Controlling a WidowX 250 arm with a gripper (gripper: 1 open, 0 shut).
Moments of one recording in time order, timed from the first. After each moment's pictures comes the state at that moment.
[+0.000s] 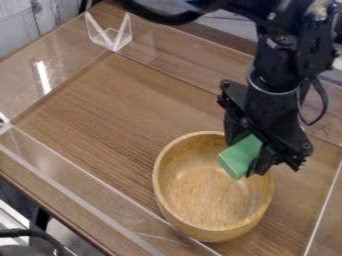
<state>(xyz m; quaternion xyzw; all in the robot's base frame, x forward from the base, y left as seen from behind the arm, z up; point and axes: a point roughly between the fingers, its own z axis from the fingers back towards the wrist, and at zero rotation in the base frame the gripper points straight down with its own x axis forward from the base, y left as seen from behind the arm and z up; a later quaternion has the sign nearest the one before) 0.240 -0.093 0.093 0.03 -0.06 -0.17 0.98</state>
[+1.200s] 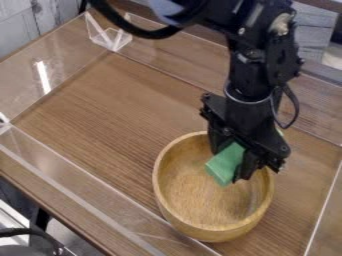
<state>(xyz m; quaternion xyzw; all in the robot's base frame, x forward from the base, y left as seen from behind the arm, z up) 0.242 -0.074 0.072 0.01 -0.06 -0.13 0.99</state>
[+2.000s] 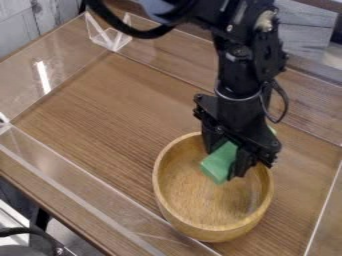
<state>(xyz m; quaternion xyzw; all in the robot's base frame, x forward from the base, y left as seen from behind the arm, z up) 0.244 -0.066 0.067 -0.01 -0.05 -0.11 0.99</state>
